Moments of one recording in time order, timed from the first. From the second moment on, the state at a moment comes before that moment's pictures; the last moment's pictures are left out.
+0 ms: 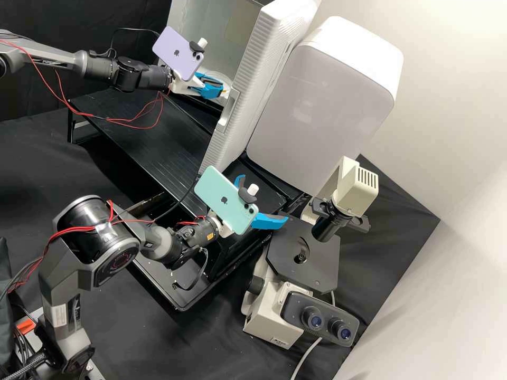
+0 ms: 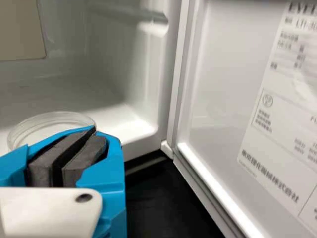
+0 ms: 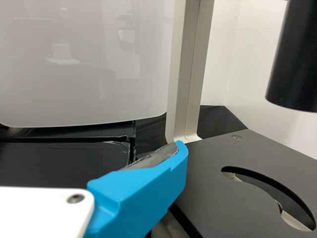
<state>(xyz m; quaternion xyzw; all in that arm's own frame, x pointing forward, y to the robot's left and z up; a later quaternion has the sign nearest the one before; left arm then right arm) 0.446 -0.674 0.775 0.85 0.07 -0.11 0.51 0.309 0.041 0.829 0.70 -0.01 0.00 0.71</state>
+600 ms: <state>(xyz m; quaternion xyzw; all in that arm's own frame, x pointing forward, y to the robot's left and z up) 0.447 -0.663 0.755 0.85 0.09 -0.12 0.50 0.309 0.041 0.829 0.70 -0.01 0.00 0.71</state>
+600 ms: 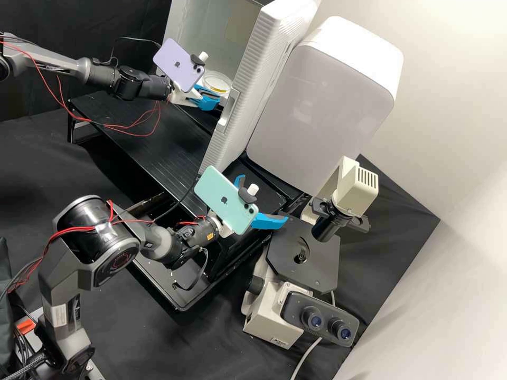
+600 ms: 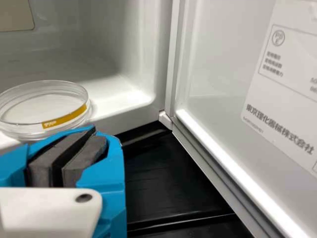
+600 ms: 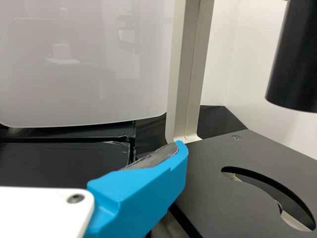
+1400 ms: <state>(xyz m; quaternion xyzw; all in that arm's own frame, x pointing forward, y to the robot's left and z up) 0.467 -0.667 0.770 0.85 0.07 -0.09 0.51 0.309 0.041 0.829 0.70 -0.01 0.00 0.71</state>
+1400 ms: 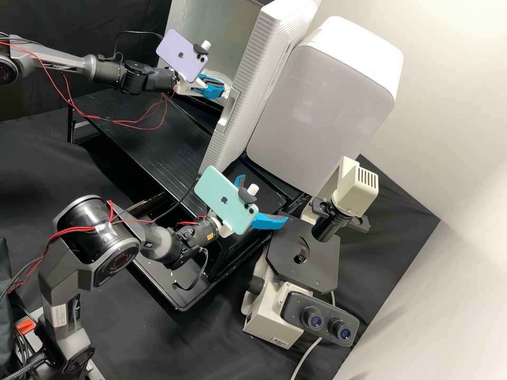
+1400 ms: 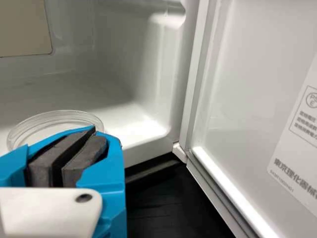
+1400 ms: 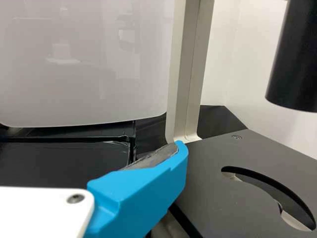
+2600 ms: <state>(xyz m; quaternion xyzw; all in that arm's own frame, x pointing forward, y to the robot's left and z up) 0.475 -0.644 0.742 0.86 0.11 -0.09 0.50 0.309 0.041 0.829 0.70 -0.01 0.00 0.71</state>
